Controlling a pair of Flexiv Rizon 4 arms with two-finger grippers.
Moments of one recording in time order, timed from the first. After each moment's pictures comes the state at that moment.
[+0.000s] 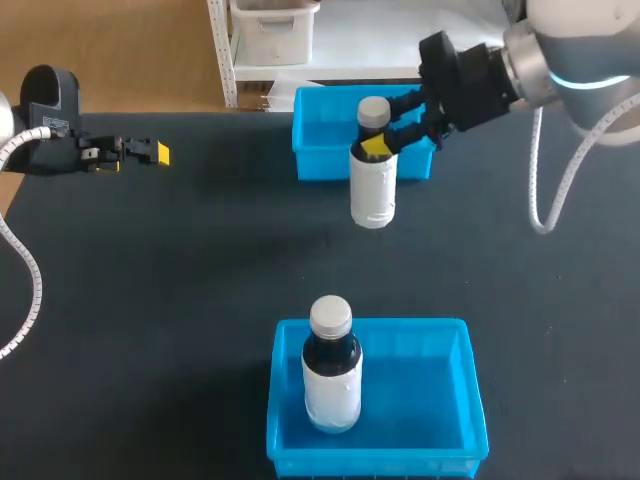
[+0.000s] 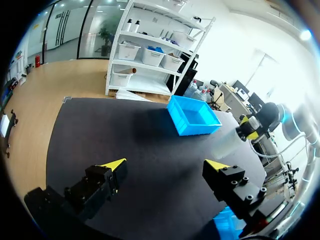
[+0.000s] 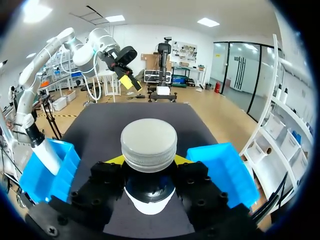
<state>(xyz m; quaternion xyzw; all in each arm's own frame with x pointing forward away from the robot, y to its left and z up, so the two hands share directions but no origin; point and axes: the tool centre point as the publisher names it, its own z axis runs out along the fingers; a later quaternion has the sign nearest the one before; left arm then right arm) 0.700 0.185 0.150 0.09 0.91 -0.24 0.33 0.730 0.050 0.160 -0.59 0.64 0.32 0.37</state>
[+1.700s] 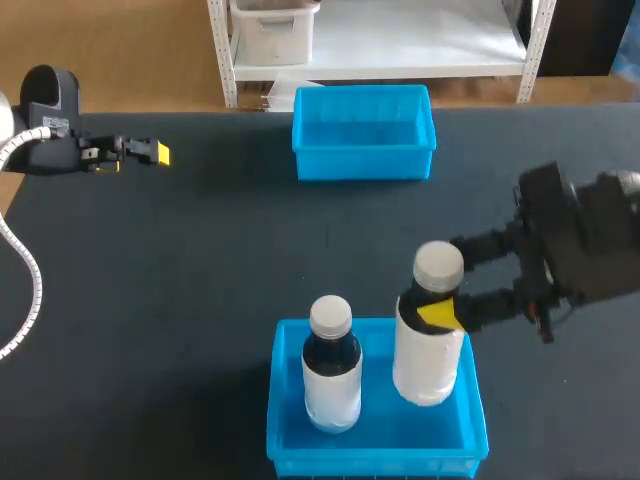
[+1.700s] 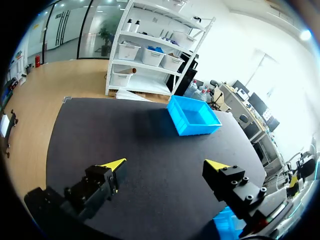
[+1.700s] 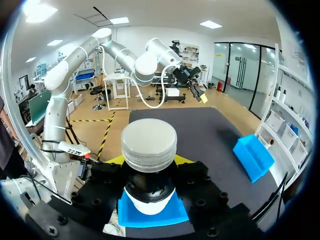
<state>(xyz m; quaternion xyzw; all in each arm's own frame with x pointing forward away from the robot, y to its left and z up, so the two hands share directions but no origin) 0.700 0.185 0.150 0.09 0.91 -0.24 0.33 0.427 0.023 0.221 -0.57 0.66 0.33 0.37</state>
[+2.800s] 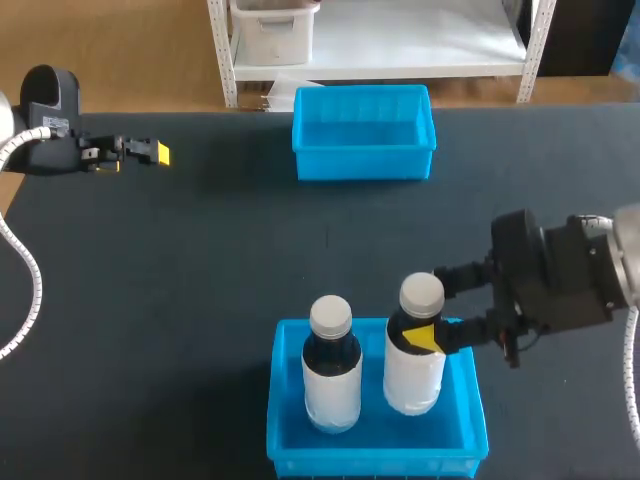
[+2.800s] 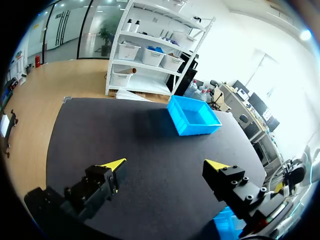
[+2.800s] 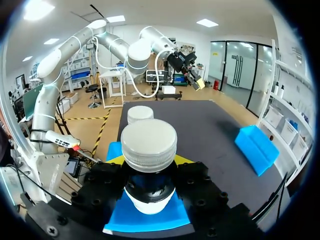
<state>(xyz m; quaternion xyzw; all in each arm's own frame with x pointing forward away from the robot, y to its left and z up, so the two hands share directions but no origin) 0.700 0.185 0.150 0.09 0.91 -0.24 0.33 0.446 0.029 0.159 -0.57 0.66 0.32 0.37</state>
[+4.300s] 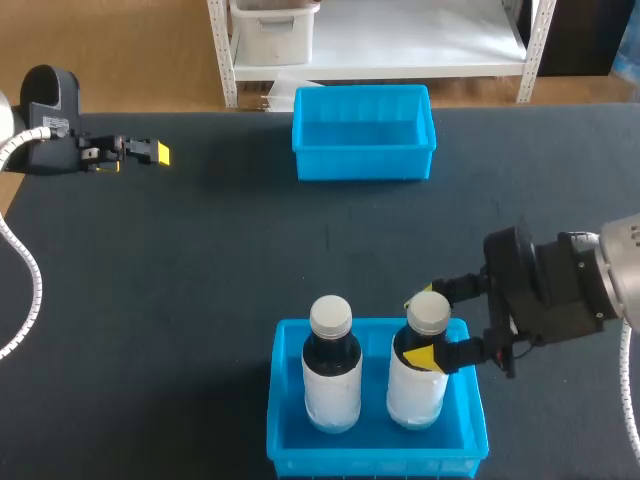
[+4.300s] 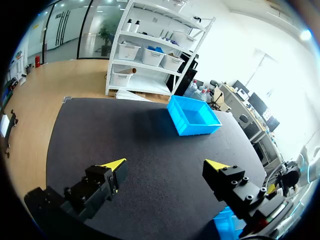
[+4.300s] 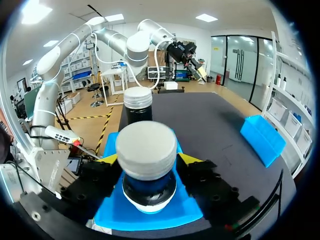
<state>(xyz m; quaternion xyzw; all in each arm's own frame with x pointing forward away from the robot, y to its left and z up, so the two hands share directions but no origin) 0.700 0.185 0.150 0.09 0.91 -0.24 0.33 0.447 0.026 0.130 -0.57 0.67 0.33 0.35</state>
